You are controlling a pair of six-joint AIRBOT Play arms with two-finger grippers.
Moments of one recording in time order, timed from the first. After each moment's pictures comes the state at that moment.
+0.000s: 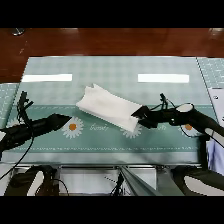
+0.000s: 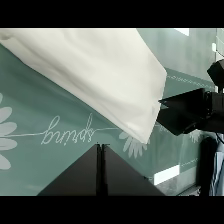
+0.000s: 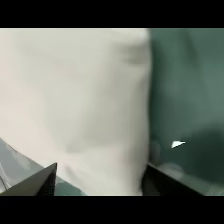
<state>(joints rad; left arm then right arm) 0.16 -0.53 0.34 0.56 -1.05 -1.26 0.16 -1.34 0.59 -0.46 0.83 1.37</state>
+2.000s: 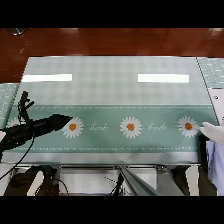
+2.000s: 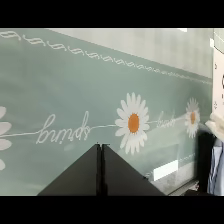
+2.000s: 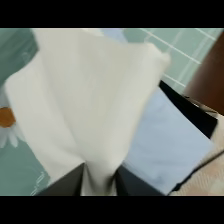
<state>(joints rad) 0.14 -0.53 0.34 0.54 -1.05 -1.24 -1.00 -0.67 1.32 -1.70 1.85 1.70</state>
